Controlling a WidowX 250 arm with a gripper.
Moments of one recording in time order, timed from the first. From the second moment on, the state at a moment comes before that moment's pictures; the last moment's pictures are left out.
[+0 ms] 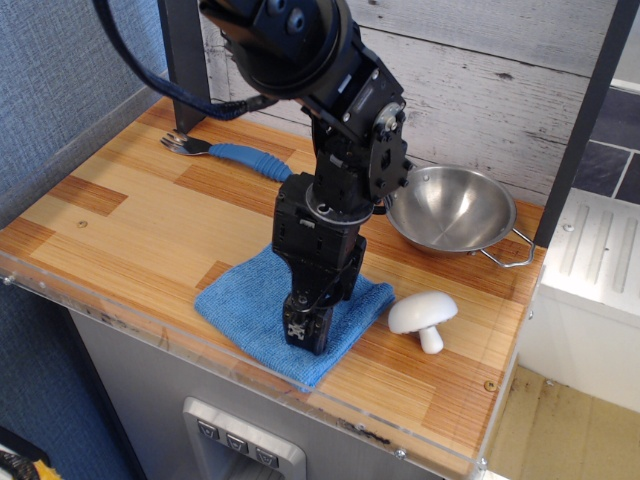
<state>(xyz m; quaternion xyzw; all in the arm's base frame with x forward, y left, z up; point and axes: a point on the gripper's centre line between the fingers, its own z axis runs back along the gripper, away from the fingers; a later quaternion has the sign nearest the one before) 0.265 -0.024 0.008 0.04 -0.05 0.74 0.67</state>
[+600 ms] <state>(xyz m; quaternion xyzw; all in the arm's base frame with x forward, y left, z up) 0.264 0.012 0.009 0.07 -0.06 0.74 0.67</state>
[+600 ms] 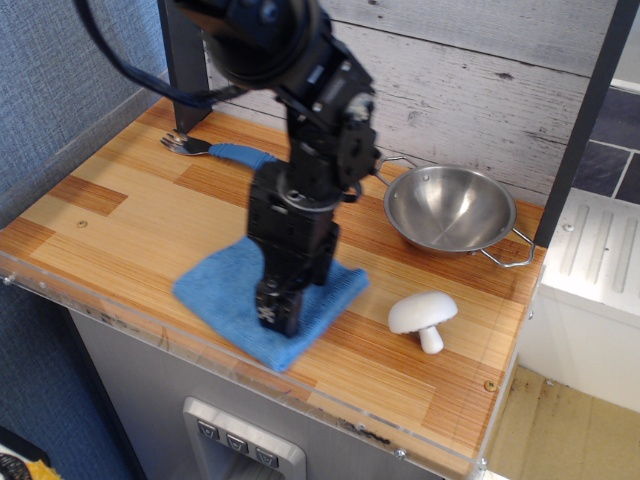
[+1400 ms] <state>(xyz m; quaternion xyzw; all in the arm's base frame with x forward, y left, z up) 0.275 0.107 0.009 0.06 -0.07 0.79 0.61</state>
